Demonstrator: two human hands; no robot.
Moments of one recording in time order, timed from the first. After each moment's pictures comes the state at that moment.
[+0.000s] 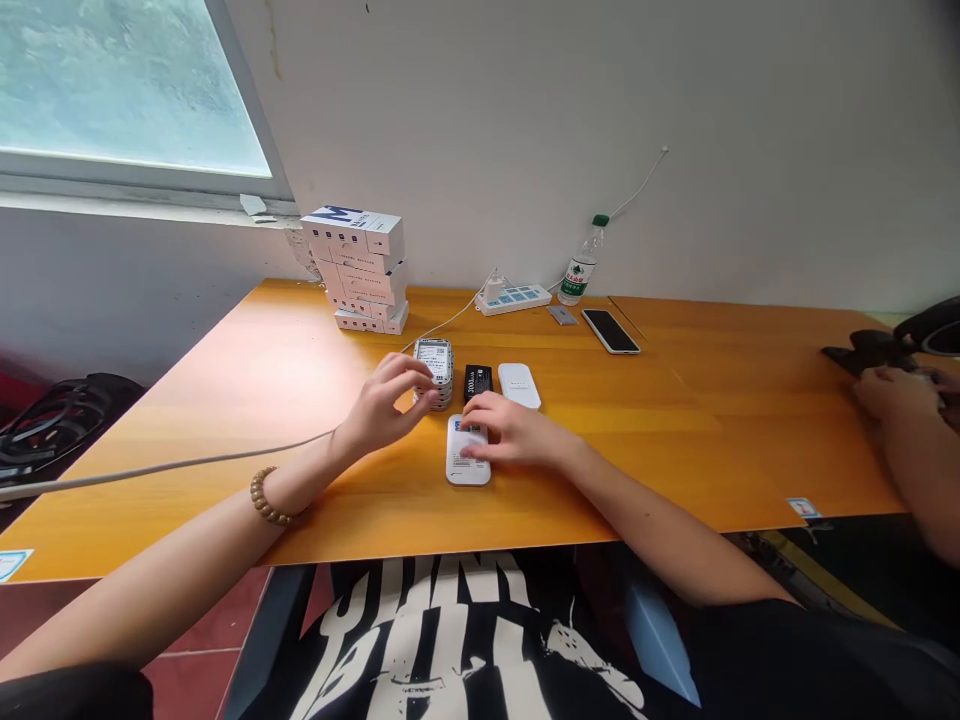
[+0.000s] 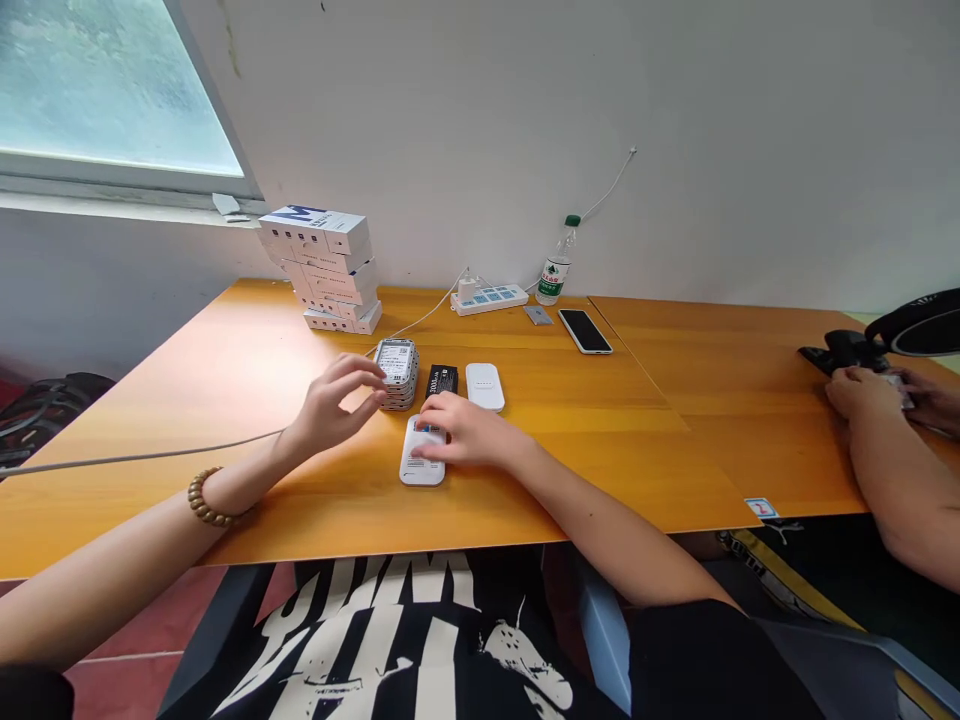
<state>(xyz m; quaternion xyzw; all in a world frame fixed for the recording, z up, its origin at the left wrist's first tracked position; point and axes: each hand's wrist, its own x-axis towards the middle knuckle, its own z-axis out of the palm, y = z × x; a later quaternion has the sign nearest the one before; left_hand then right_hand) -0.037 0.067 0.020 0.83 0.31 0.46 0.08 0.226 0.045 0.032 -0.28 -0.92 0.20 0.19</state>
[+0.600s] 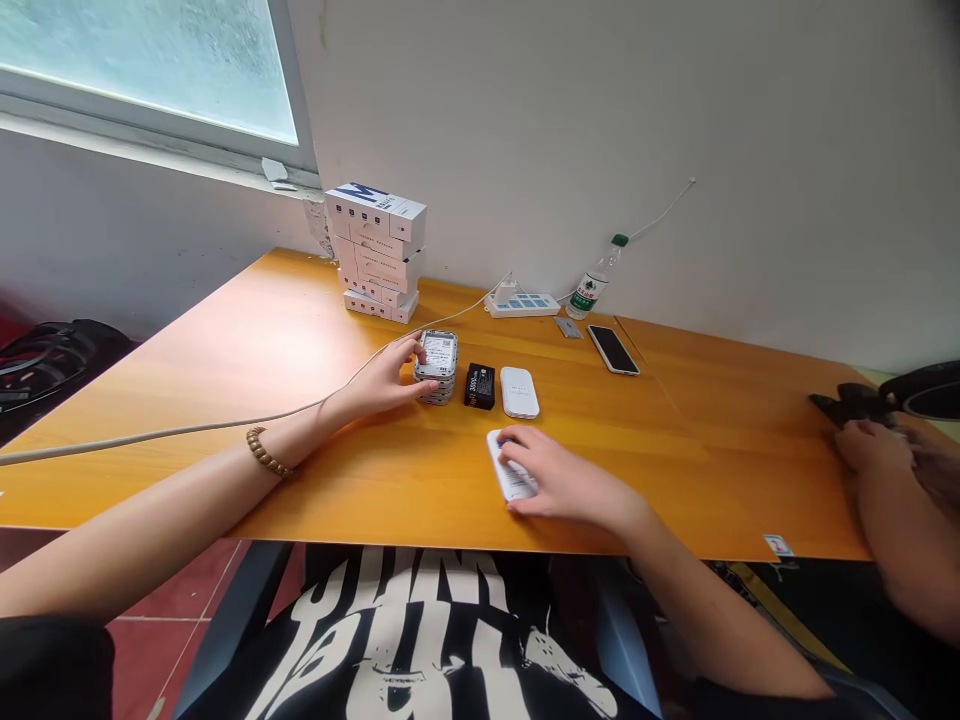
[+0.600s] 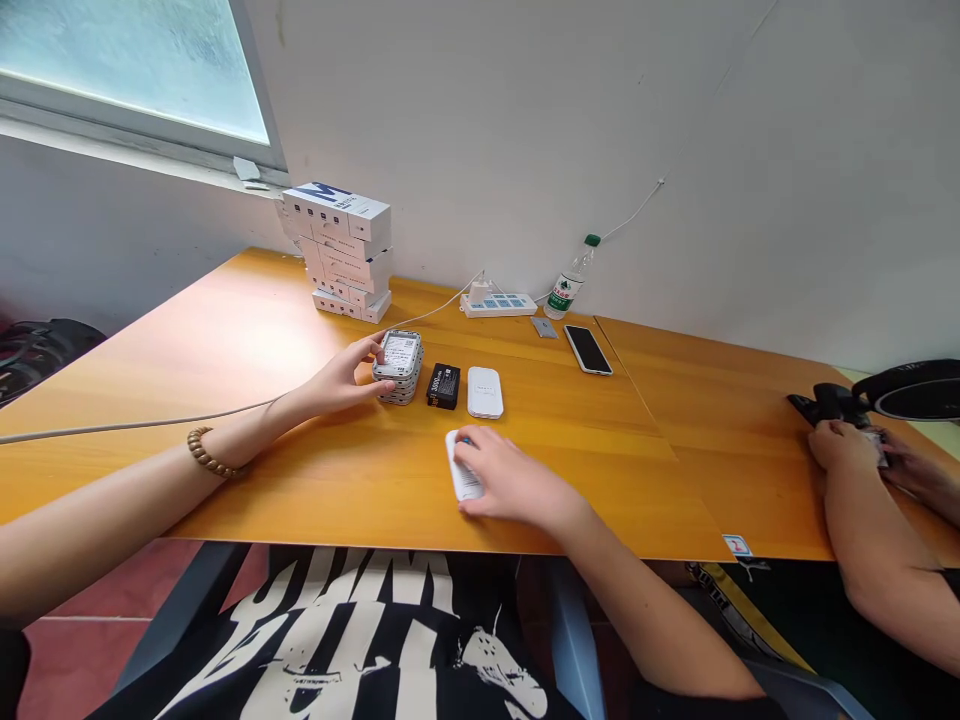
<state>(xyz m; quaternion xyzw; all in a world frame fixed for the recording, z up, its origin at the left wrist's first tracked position) -0.055 0.108 -0.009 0.80 0.39 0.38 0.25 0.270 -0.010 0.056 -0.41 -0.88 0.23 0.01</state>
